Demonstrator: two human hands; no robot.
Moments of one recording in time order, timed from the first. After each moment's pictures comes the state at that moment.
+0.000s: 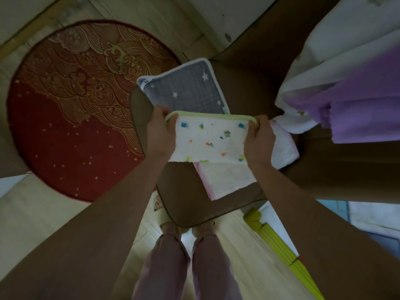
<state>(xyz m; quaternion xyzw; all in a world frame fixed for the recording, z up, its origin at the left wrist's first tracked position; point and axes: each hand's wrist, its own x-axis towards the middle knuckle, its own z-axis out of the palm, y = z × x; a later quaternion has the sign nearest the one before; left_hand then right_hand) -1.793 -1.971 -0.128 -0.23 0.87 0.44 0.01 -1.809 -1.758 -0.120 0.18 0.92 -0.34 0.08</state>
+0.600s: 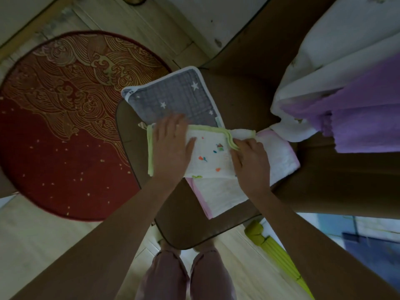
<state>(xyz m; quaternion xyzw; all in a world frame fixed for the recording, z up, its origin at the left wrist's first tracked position) -1.796 -1.943 -0.156 0.00 0.98 0.20 0.00 -1.785 -1.745 -0.156 -0.03 0.97 -0.23 0.05</state>
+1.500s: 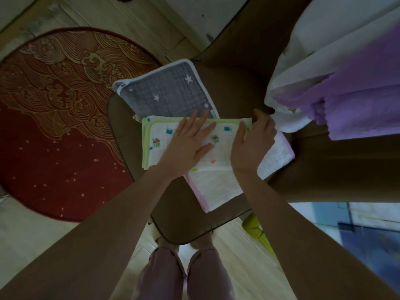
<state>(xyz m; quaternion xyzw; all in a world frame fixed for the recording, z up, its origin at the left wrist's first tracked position) -1.799 -1.926 -0.179 0.20 0.93 0.27 0.13 -1.810 -1.766 -0.154 0.22 0.94 -0.25 -0.06</state>
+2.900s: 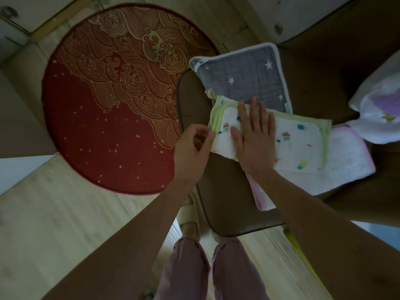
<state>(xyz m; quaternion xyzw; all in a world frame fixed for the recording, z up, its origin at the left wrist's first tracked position) -1.725 -2.011 -0.161 -0.25 0.80 0.54 0.02 -1.785 -1.860 -0.201 -0.16 0.98 -0.11 0.09</state>
